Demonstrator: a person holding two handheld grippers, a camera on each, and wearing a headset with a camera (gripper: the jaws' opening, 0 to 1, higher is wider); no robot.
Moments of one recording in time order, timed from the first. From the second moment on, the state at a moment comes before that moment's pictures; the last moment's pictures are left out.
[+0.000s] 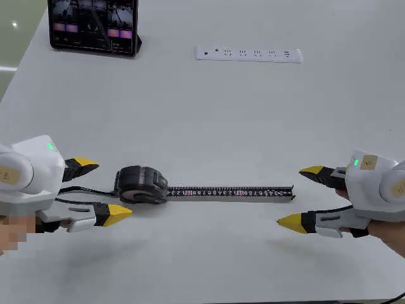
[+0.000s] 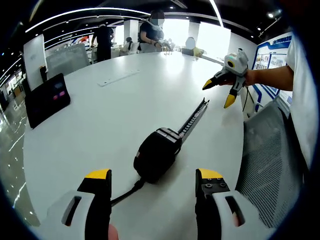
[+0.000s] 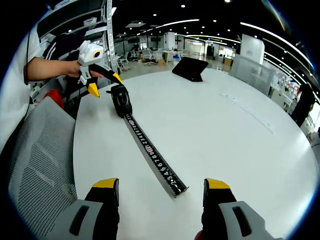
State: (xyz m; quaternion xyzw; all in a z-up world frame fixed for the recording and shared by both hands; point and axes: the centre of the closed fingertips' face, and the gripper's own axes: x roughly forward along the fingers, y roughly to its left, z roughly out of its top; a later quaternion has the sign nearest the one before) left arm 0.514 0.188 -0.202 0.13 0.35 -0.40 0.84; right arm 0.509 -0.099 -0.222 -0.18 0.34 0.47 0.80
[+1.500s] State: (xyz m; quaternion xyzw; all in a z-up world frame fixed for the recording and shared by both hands) left arm 0.463 0.200 -0.204 0.05 0.31 -0.34 0.88; right arm 0.472 -0.110 -0.224 -0.14 0.33 0.42 0.84
